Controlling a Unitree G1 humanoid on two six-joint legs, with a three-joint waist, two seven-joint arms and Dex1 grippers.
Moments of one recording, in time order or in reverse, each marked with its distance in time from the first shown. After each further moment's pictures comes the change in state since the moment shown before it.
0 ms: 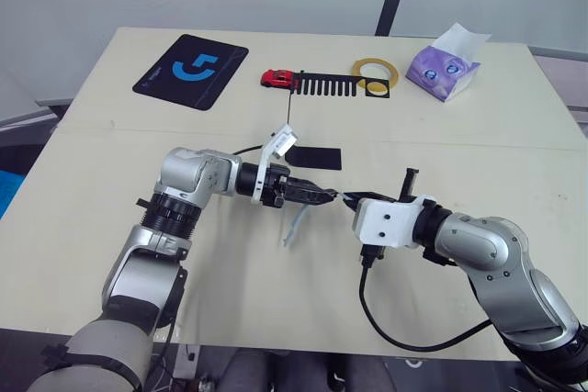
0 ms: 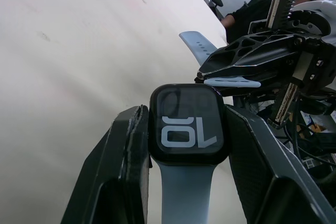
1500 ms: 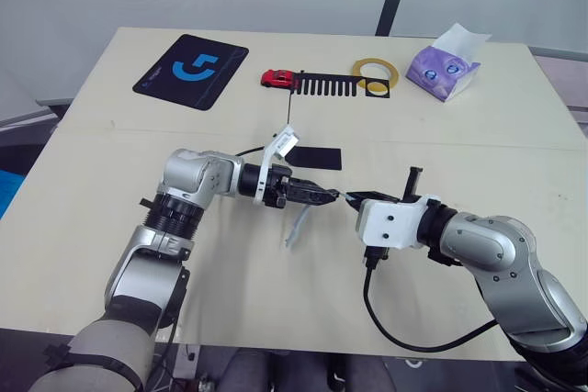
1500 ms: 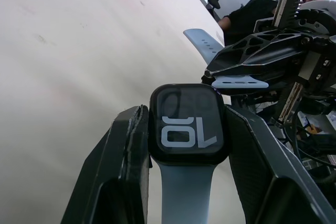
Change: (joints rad) left arm 0.000 -0.012 0.001 0.016 -0.005 -0.009 0.003; right arm 0.002 -0.027 -0.013 -0.020 0.003 0.002 0.012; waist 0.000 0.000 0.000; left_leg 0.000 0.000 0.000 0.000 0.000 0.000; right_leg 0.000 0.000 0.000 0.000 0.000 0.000
